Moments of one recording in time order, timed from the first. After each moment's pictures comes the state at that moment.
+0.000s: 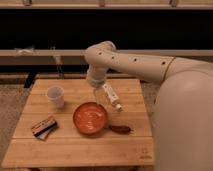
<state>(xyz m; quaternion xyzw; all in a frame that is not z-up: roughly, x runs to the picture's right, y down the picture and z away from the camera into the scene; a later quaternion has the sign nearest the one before) -0.064 0.019 0.757 -0.28 -0.18 -0.21 0.92</state>
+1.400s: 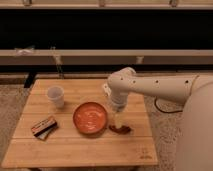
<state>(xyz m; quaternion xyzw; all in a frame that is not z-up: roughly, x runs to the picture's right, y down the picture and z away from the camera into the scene) 0.062 0.160 0.776 -0.38 -0.09 -0.09 0.92</state>
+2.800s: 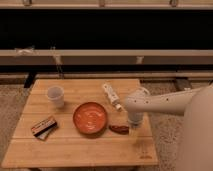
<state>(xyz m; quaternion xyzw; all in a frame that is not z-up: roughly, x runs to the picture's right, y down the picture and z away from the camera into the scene) 0.159 0.236 0.806 -0.37 0.06 0.06 0.92</state>
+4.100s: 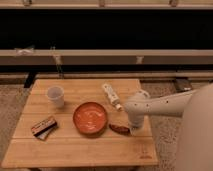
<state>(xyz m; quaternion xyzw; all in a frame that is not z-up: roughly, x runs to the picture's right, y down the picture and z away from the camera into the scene) 0.165 0.243 0.806 -0.36 0.08 0.08 0.92</state>
